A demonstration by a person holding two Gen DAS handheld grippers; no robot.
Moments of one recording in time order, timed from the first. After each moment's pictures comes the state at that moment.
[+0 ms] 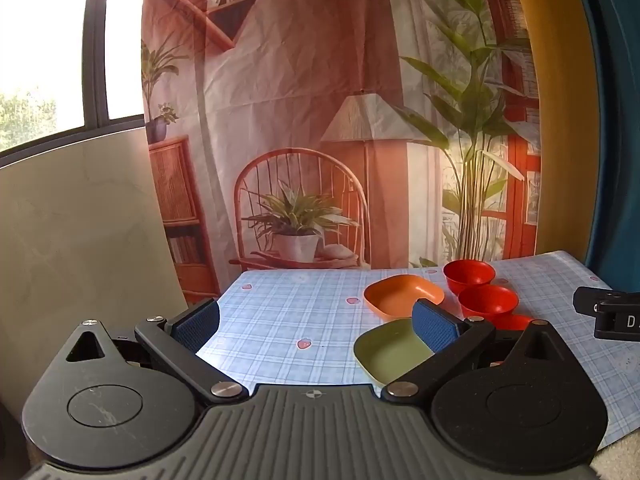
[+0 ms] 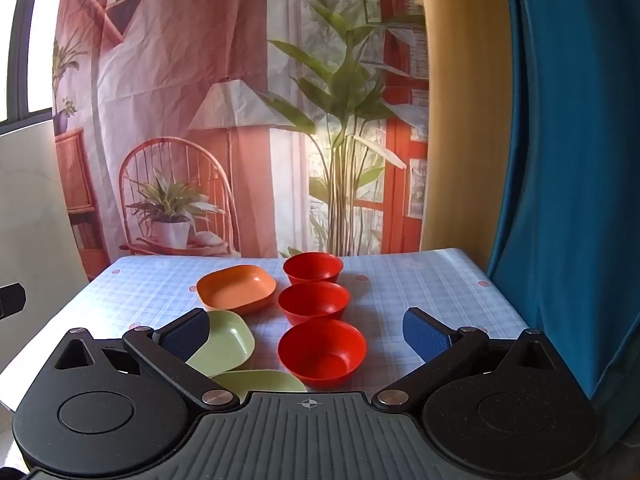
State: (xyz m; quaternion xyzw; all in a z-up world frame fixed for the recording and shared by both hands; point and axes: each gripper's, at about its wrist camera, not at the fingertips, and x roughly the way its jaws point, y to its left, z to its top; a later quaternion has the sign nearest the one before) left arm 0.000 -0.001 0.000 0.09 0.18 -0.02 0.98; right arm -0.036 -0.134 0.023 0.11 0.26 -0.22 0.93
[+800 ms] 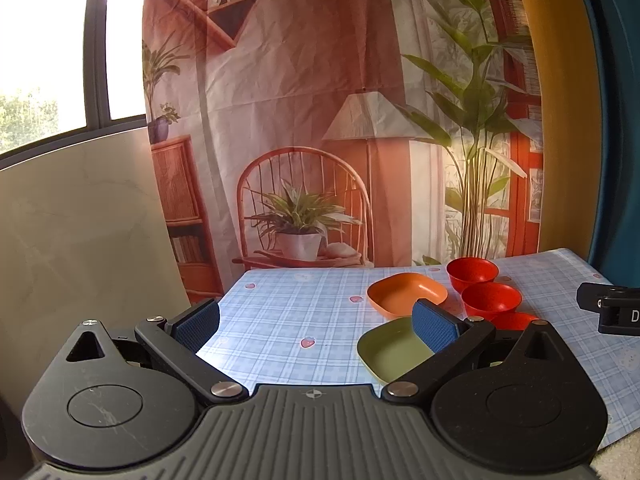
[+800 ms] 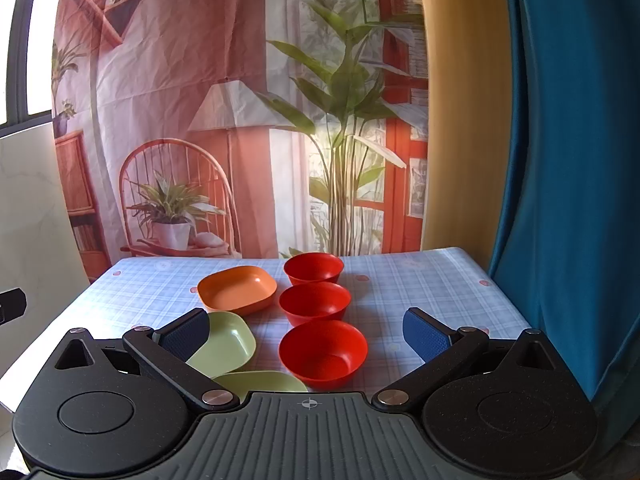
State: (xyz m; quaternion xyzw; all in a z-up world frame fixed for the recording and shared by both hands) left arm 0.000 0.000 0.001 0.09 0.17 -0.01 0.98; right arm -0.036 -0.134 0.022 0.11 0.26 -0.22 0.93
